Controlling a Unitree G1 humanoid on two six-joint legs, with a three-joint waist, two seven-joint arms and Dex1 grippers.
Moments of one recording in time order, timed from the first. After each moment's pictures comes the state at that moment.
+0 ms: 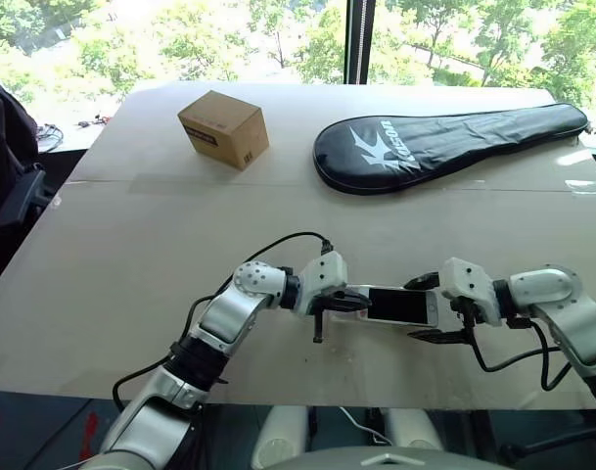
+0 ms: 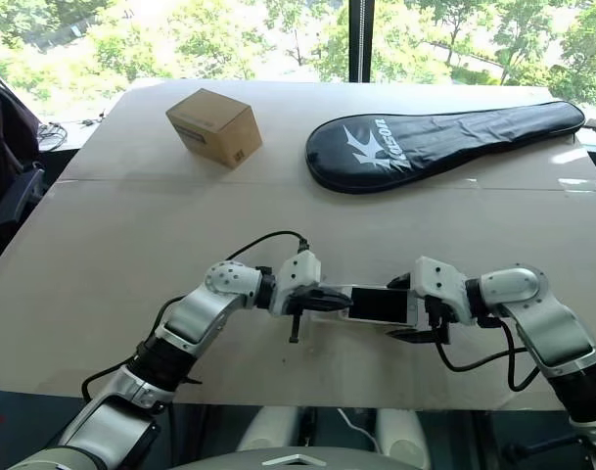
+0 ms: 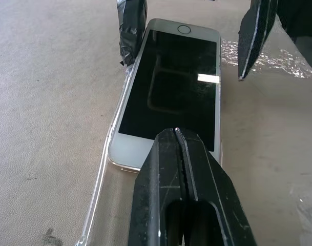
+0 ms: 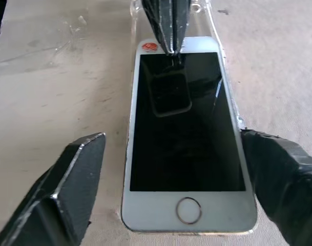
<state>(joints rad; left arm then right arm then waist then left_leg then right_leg) -0.41 0.45 -0.42 0.03 -0.20 0.25 -1.13 -0.19 -0.86 0.17 -0.26 0.27 0.38 1.22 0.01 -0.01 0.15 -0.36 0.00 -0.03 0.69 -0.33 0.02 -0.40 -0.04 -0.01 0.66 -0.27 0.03</state>
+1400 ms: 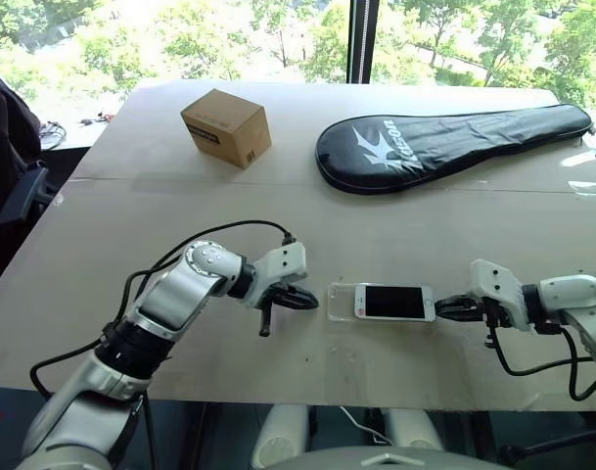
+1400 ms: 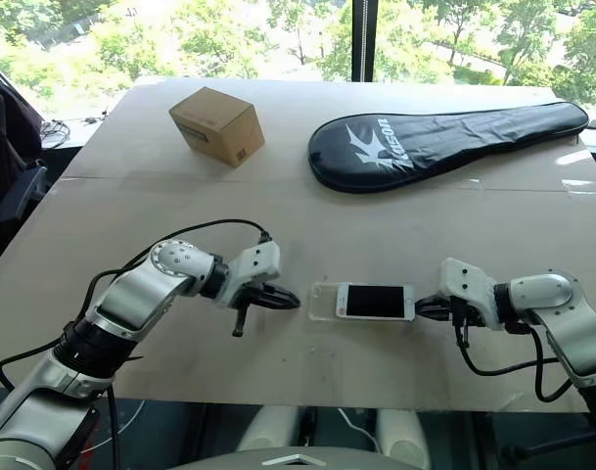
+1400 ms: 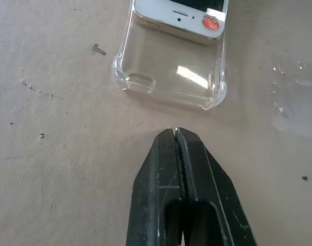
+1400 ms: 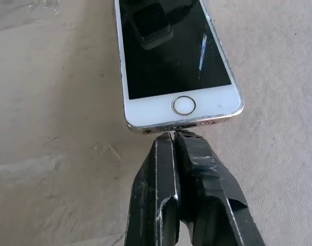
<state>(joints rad) -0.47 0.73 -0.40 -0.15 -0.21 0.58 -1.23 -0.12 -0.92 0.10 -0.24 0.26 0.35 1.19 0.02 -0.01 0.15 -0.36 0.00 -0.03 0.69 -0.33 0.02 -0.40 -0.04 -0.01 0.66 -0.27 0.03</state>
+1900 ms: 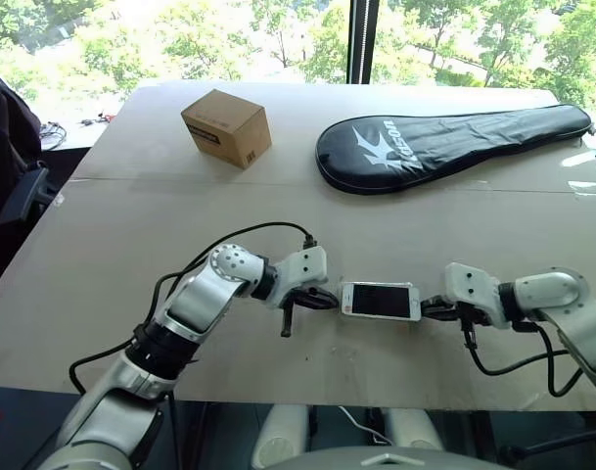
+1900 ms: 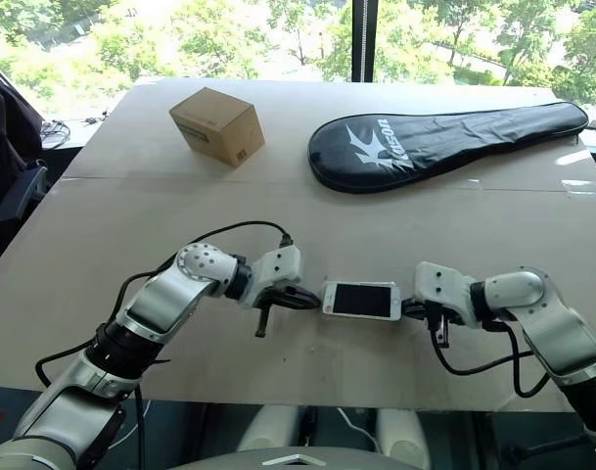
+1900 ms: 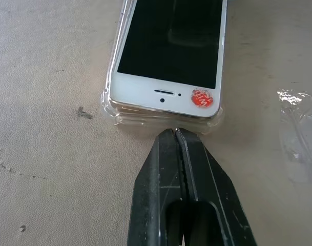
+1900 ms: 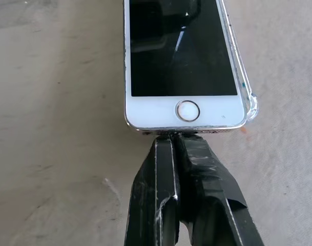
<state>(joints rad) -0.47 0.63 -0.42 -0.12 -0.15 0.50 -1.21 -0.20 -0.88 0.22 -0.32 0.14 0.41 1.13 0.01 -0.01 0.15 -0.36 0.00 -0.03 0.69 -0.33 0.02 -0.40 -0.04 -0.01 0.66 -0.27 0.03</state>
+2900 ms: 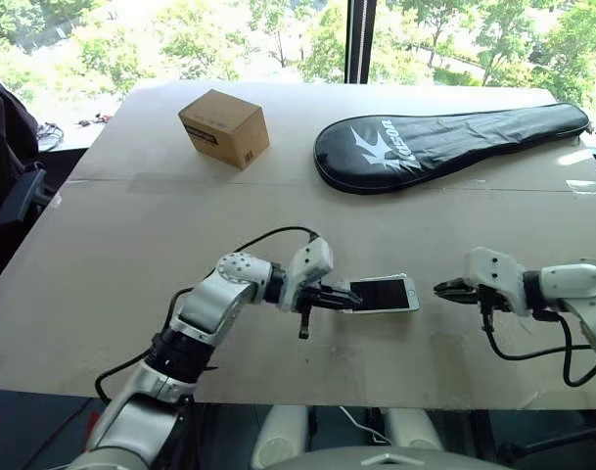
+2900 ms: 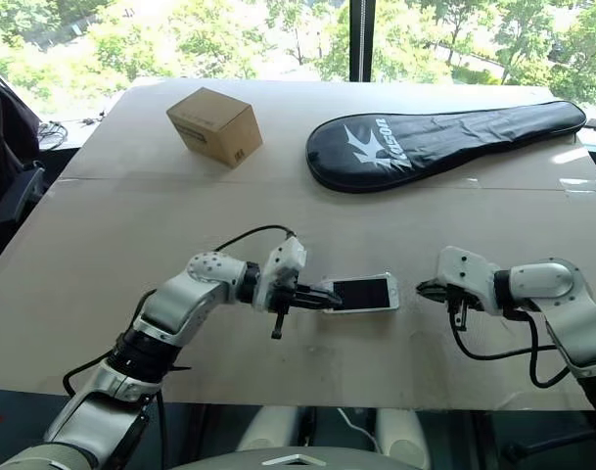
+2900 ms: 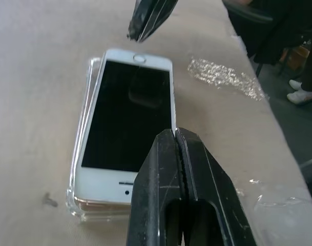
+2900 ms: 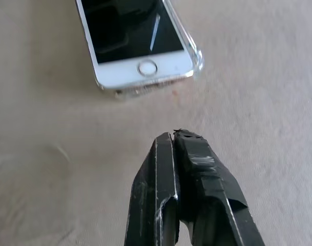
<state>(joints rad) -0.43 0.50 -0.37 -0.01 -0.31 0.48 -1.21 -0.16 -0.90 0.09 -0.26 0.22 0.34 1.13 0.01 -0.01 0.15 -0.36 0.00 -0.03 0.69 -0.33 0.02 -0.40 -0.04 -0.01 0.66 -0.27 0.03</state>
